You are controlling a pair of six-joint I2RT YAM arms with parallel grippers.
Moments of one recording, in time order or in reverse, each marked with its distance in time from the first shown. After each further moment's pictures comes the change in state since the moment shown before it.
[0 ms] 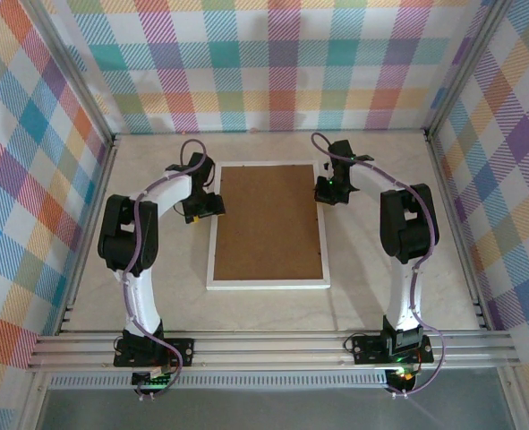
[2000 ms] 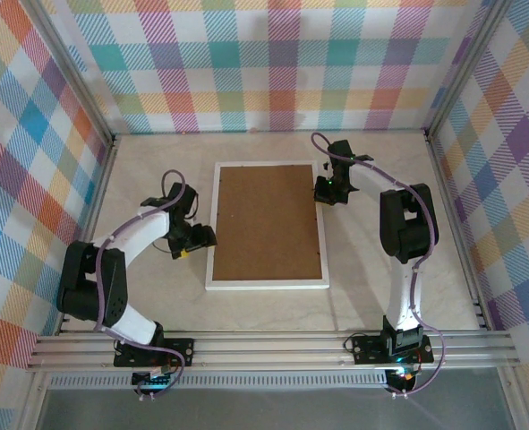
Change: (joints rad) left arm 0.024 -0.477 -0.471 -0.008 0.117 -0.031; right arm 0.000 0.001 0.001 0.001 -0.005 0.011
